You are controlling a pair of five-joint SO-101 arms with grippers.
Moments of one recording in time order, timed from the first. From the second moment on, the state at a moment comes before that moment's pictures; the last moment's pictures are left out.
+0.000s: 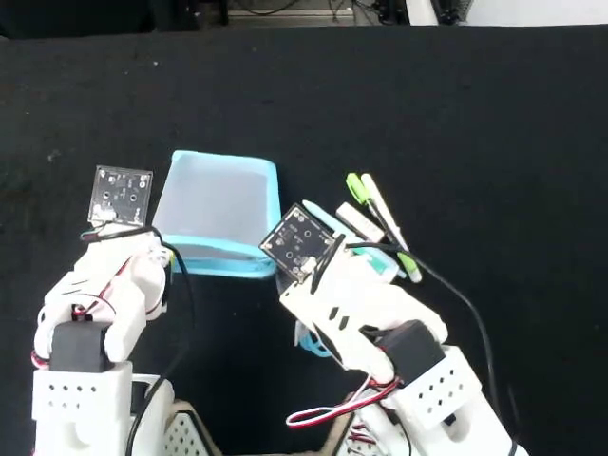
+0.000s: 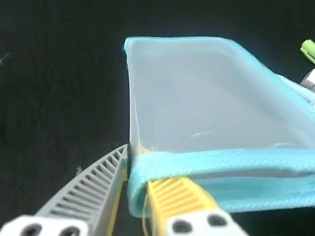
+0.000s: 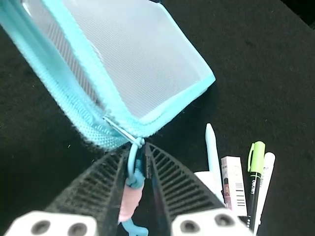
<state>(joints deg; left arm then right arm) -3.9 -74.3 56.7 67.9 -6.9 -33.0 -70.2 63.5 57.5 18.9</state>
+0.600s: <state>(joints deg) -7.1 -74.4 63.6 58.5 -6.9 -33.0 -70.2 63.5 57.5 18.9</state>
